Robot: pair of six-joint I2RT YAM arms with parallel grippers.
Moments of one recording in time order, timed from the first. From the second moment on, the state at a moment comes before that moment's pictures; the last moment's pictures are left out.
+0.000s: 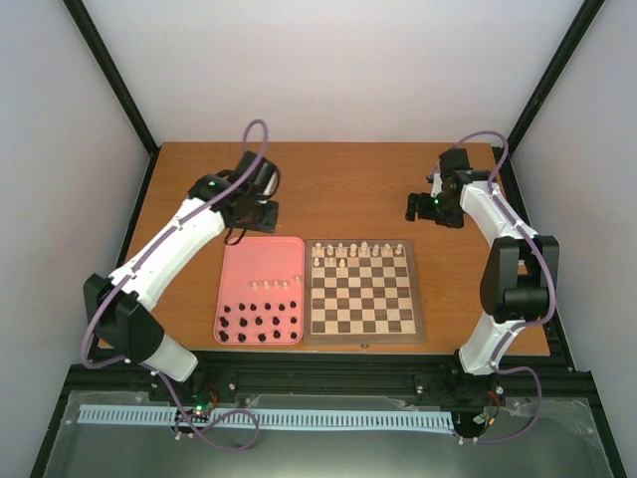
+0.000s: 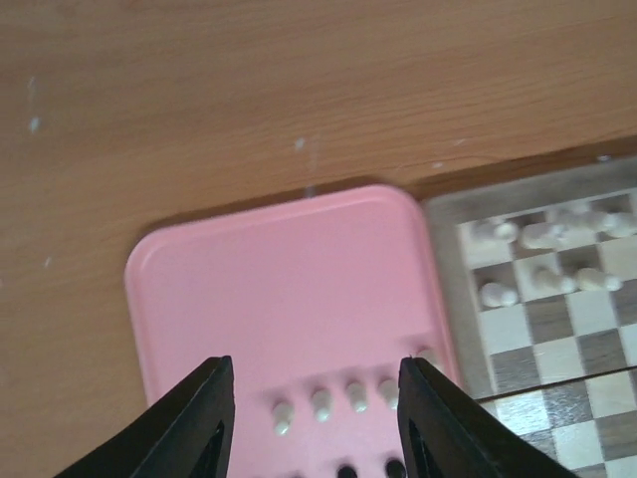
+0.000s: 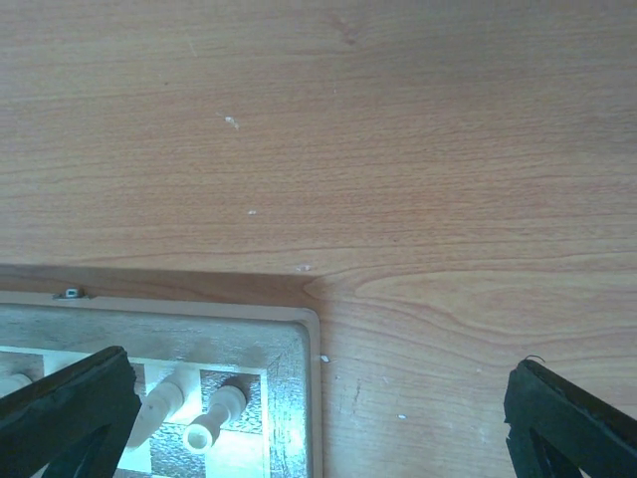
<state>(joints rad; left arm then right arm) -0.57 1.56 1.54 -1.07 -0.16 -0.29 0.06 1.78 1.41 -0.85 -0.17 0.13</state>
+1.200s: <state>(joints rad) 0.12 1.32 1.11 -0.98 0.07 -0.52 0.96 2.25 2.26 -1.13 -0.15 0.12</state>
